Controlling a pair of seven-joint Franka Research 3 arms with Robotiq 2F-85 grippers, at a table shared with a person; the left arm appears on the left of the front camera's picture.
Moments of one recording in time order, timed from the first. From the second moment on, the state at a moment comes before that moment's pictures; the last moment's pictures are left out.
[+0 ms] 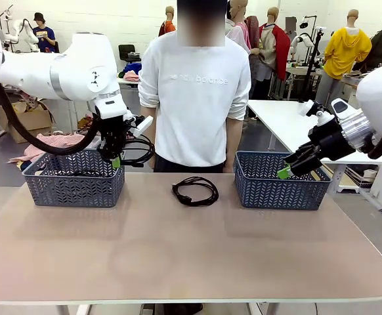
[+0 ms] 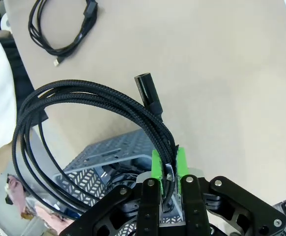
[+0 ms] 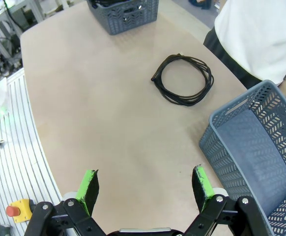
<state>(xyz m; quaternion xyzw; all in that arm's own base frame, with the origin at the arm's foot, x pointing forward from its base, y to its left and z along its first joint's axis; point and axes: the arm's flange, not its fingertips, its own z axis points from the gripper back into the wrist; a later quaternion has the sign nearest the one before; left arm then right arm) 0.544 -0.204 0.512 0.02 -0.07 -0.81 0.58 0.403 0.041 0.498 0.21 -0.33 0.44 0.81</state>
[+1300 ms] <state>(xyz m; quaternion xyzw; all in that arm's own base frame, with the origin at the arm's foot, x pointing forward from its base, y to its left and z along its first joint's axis) 0.642 -0.067 0.467 0.03 -0.05 -0.72 0.69 0.403 0.041 0.498 0.21 -0.33 0.44 0.81</state>
